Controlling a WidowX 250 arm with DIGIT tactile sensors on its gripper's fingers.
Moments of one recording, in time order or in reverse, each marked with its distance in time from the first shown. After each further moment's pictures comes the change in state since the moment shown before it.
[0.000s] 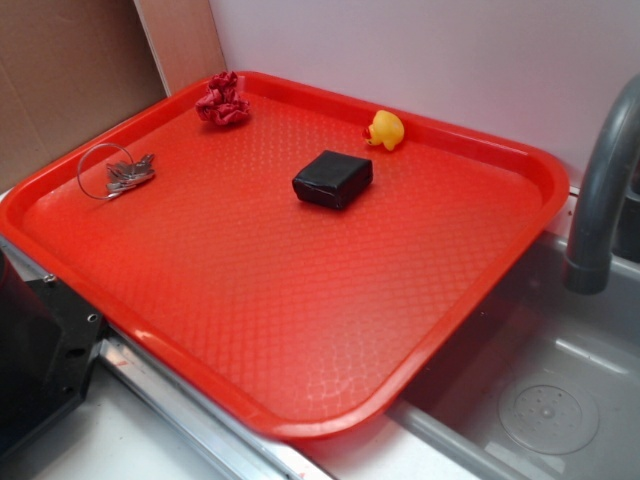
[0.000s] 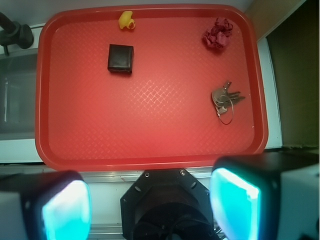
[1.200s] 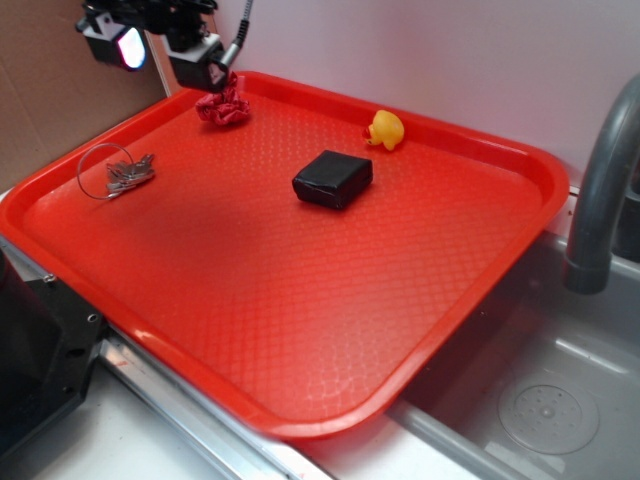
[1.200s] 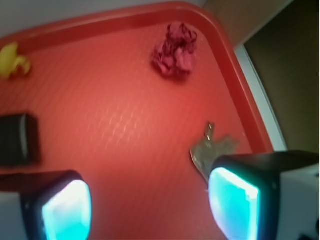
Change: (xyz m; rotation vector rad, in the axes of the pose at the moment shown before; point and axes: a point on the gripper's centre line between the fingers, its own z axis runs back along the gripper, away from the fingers) arm 0.092 0.071 -0.135 0.203 -0.057 0.306
